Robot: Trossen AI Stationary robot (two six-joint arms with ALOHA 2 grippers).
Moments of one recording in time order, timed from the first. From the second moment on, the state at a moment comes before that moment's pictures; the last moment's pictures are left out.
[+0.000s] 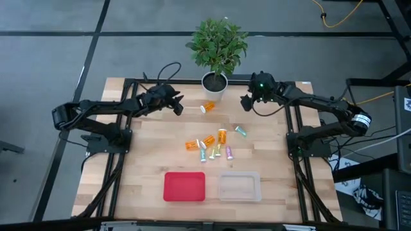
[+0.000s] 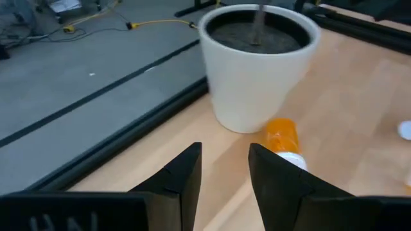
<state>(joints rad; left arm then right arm) 0.47 1.22 0.54 0.24 -0.26 -0.16 -0.61 1.27 0.79 -0.29 0.04 0.10</state>
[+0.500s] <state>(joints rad) 0.25 1.13 0.54 0.20 -0.22 -0.12 -0.52 1.18 0.81 -0.41 0.00 0.21</state>
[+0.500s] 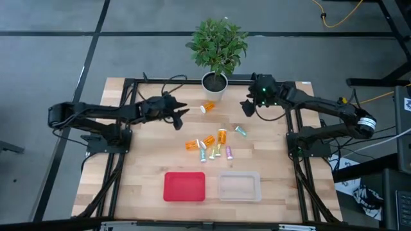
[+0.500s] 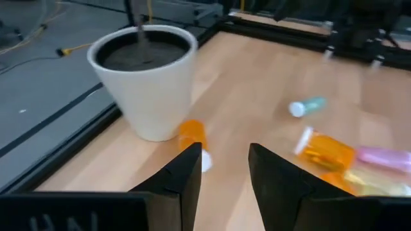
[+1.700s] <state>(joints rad) 0.14 1.03 0.54 0.04 -0.22 -0.20 -0.41 1.18 0.81 -0.39 -0.03 0.27</state>
